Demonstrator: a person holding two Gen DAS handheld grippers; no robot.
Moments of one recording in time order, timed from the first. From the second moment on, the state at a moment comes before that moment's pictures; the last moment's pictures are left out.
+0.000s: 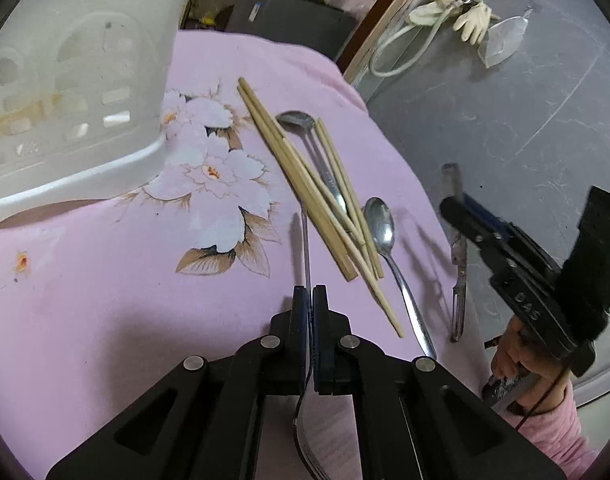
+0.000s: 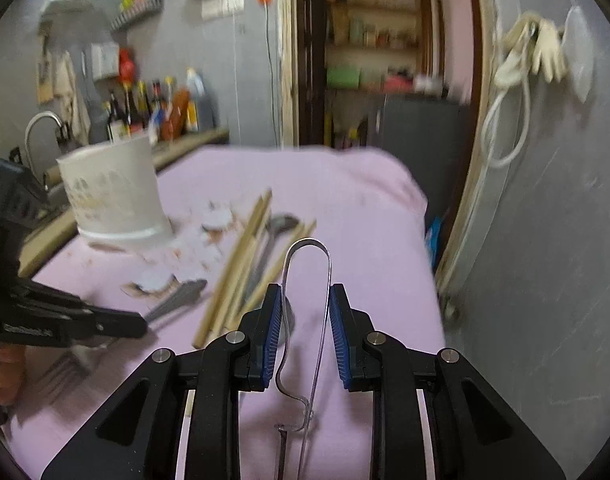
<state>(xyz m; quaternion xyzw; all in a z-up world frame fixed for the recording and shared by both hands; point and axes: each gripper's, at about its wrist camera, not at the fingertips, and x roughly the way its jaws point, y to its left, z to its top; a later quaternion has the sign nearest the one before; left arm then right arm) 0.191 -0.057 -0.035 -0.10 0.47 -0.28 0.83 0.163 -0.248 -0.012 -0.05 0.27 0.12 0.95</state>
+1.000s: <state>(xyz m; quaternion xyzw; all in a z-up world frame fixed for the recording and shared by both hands) 0.160 0.018 0.059 -0.14 0.16 -0.16 0.96 0.150 -0.187 0.060 -0.01 0.05 0.17 0.98</state>
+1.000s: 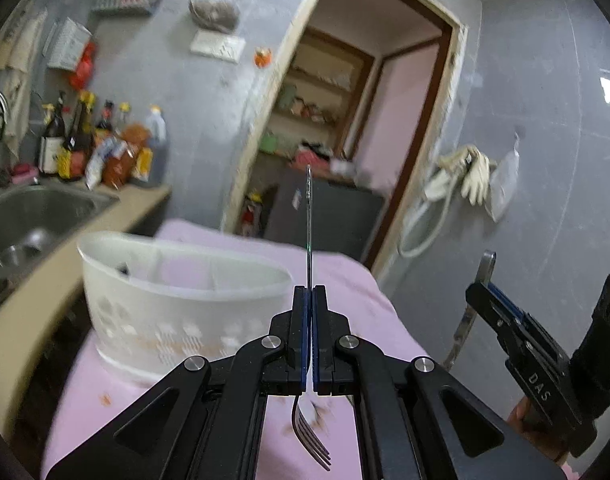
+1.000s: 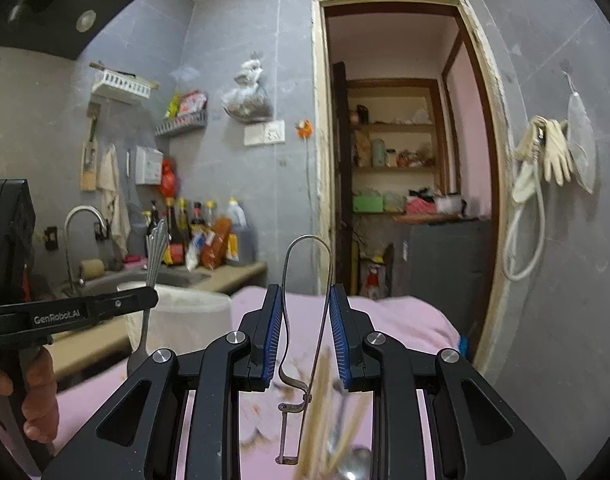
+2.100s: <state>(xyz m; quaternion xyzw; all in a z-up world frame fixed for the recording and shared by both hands) 0.248 0.134 0.057 -0.13 0.11 -0.02 0.98 0.271 -0.071 0.060 0.02 0.06 0.24 0.97</state>
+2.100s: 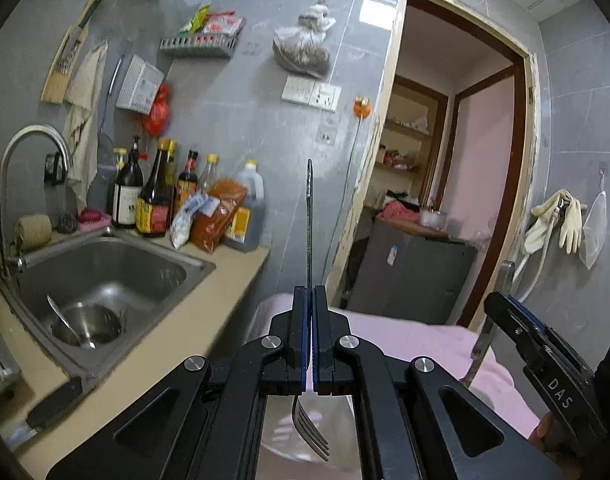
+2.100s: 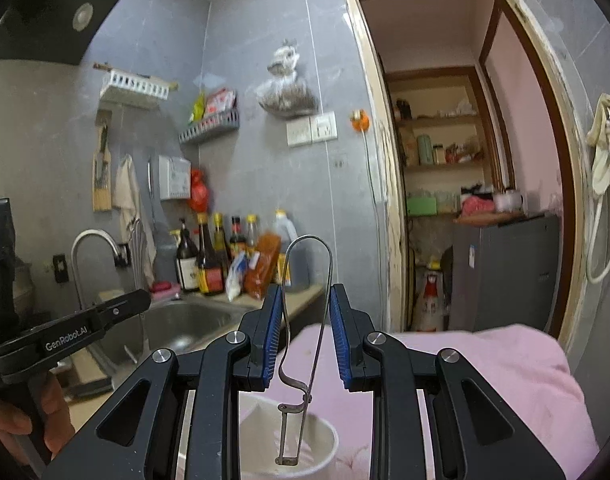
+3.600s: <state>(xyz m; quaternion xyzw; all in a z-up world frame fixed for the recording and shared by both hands) 0.183 0.069 0.069 -0.13 0.09 -0.10 0.98 0.190 -0.173 0.077 0.00 0.05 0.16 0.99</state>
